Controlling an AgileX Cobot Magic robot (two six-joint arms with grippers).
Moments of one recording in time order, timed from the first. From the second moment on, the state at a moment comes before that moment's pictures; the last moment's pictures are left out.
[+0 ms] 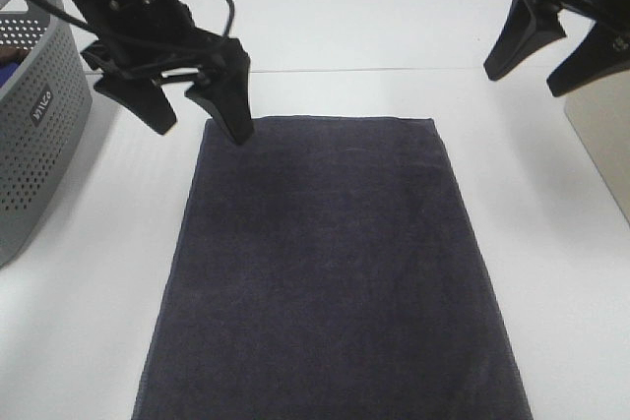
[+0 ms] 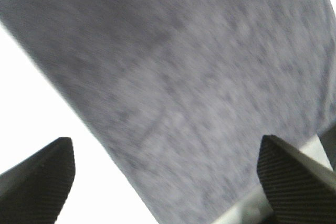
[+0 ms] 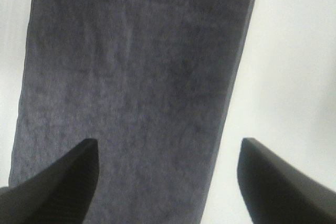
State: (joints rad) left arm -0.37 1.94 -1.62 -0.34 1.16 0.17; right arm 0.04 1.71 -1.42 0.40 1.09 -0.22
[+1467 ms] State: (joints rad) left arm -0.13 2.67 -2.38 -0.40 1.15 0.16; right arm 0.01 2.70 -2.41 0.40 1.21 -0.22
